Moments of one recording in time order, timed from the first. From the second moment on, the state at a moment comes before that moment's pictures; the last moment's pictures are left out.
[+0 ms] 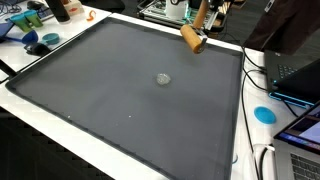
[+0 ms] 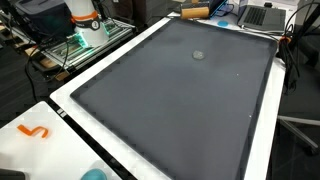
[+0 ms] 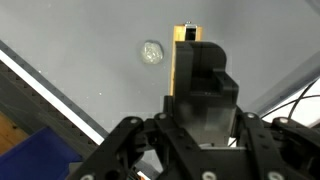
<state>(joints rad) 0.25 -0.08 0.31 -2.07 -0.26 2.06 -0.08</state>
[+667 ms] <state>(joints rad) 0.29 0.00 0.32 -1.91 -0.27 1.92 -0.04</state>
